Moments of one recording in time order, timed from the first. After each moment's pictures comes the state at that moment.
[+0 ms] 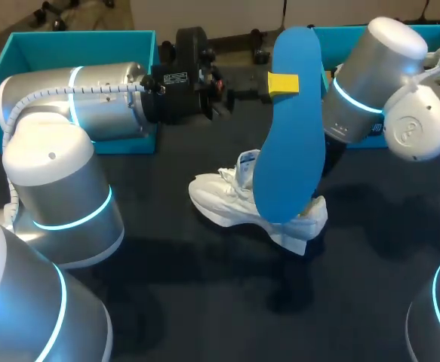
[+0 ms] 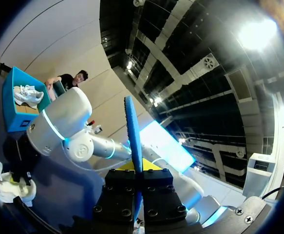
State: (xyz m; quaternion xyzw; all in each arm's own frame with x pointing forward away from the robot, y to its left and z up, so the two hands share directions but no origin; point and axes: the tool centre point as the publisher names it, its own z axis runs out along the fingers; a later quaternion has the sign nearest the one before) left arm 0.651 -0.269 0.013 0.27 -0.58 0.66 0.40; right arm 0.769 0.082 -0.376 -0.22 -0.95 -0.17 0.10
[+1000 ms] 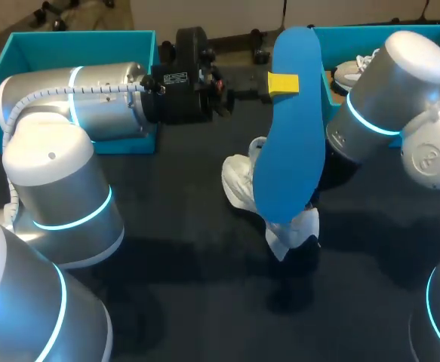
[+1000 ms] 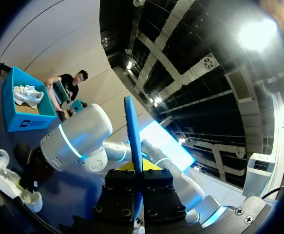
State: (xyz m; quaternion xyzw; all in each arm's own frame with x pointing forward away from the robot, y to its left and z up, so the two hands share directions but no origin) left arm 0.652 -0.269 0.013 0.27 -0.58 0.66 0.40; right arm 0.736 0.072 -0.362 -0.50 -0.85 -0.15 0.08
